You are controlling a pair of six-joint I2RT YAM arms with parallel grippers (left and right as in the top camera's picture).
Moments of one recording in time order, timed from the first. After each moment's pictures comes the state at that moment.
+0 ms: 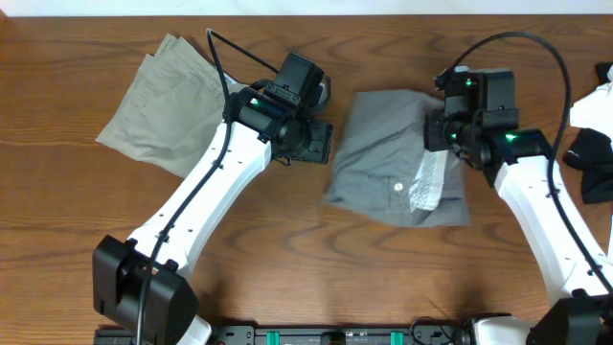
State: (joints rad) left arm -0.51 1.72 1.54 -1.03 0.15 -0.32; right arm 0.12 1.49 1.13 -0.56 -0.10 0.03
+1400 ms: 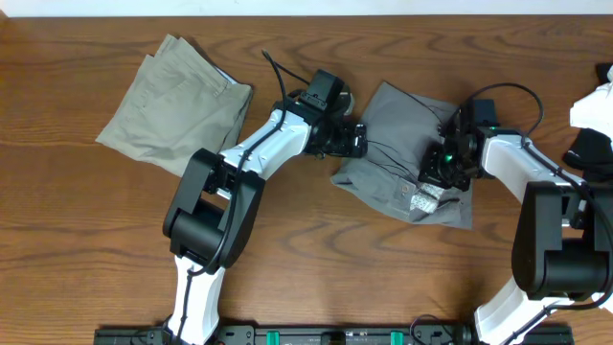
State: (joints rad) left arm -0.51 2.14 1.51 -0.52 0.40 -0.37; right arm -0.01 1.88 1.05 -0.63 -0.34 0.32
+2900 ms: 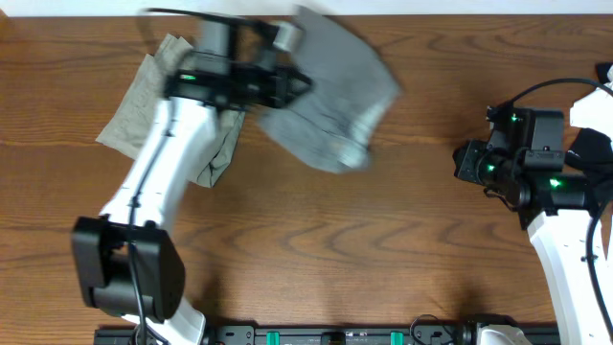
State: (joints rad) left arm -0.15 1.78 1.52 -0.58 0.80 -0.11; right arm -0.02 1.21 0.99 -0.74 -0.20 0.30
